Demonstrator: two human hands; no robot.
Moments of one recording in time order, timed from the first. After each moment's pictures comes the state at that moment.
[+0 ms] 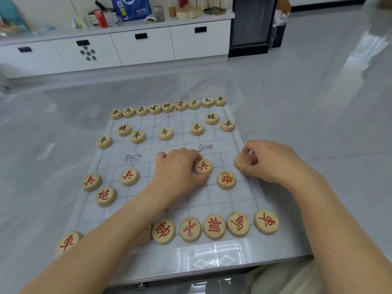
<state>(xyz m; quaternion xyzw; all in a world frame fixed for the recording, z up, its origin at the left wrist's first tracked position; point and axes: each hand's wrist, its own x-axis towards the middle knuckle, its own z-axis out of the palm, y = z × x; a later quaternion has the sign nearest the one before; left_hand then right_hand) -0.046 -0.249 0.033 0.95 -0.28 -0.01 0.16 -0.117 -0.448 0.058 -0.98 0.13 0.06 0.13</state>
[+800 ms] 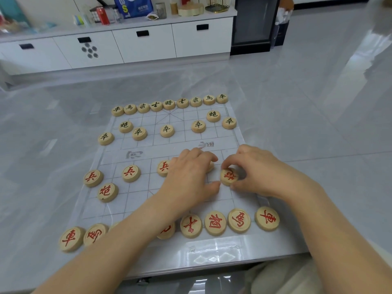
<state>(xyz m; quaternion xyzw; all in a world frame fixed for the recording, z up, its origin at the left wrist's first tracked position) -0.081 -0.254 0.047 0.92 -0.34 -0.01 0.17 -0.129 -0.421 0.060 -0.98 -0.01 0.09 0.16</state>
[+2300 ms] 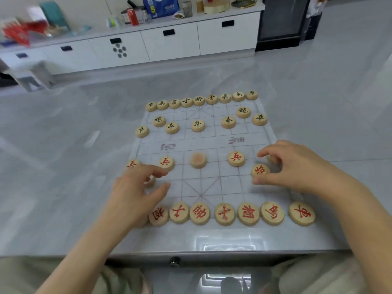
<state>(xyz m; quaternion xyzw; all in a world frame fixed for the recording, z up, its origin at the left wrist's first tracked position) -0.094 -0.105 0.061 0.94 -0.16 0.01 0.29 -0.138 -0.418 0.067 -0.97 0.04 0.06 0.22</state>
